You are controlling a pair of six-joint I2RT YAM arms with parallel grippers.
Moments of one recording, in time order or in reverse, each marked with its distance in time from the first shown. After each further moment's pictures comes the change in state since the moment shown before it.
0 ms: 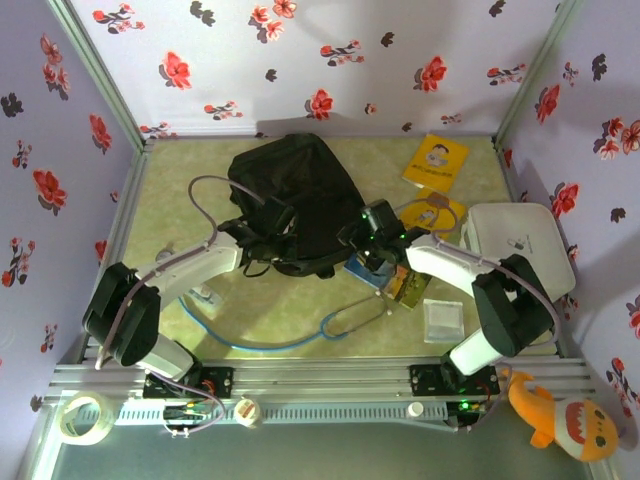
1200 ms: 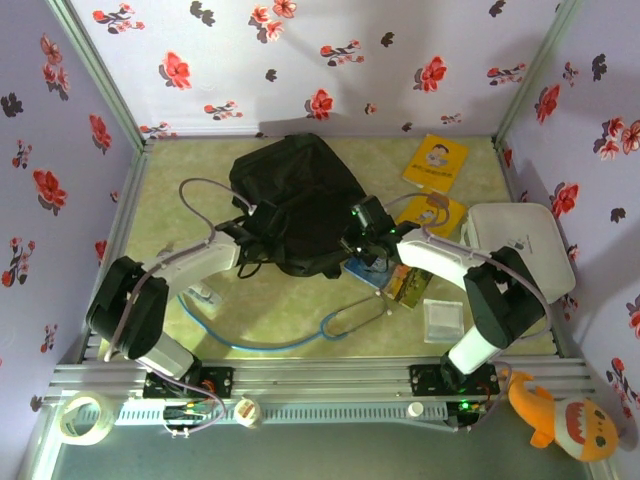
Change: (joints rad) left arm 0.086 0.041 -0.065 0.042 -0.151 0.006; right arm 0.016 0.058 0.085 -0.045 0.065 -0.019
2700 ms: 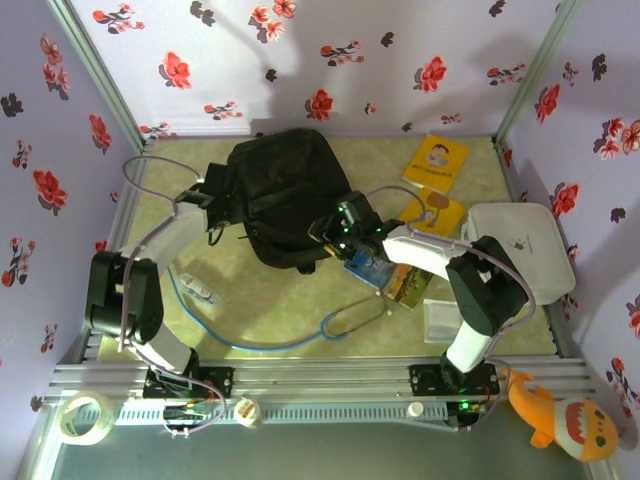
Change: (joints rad) left arm 0.329 0.022 0.179 -0.075 -0.098 0.067; right arm 0.049 0.095 0.065 0.169 -0.169 -0.096
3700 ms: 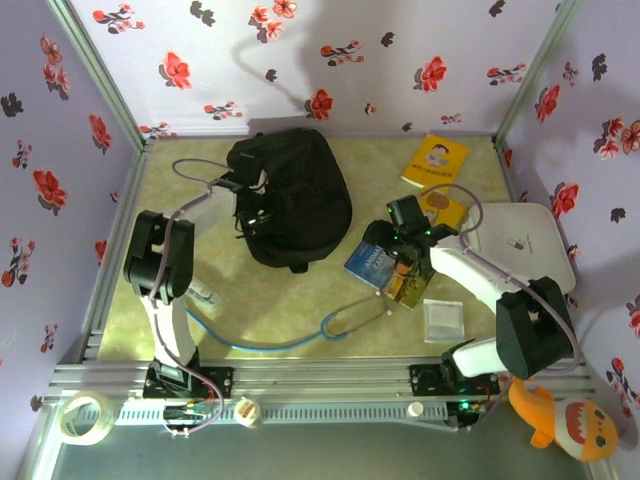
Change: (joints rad) left arm -0.040 0.370 0.220 0.141 0.491 -0.133; right arm -0.220 -0.284 -0.164 -0.317 0.223 -0.330
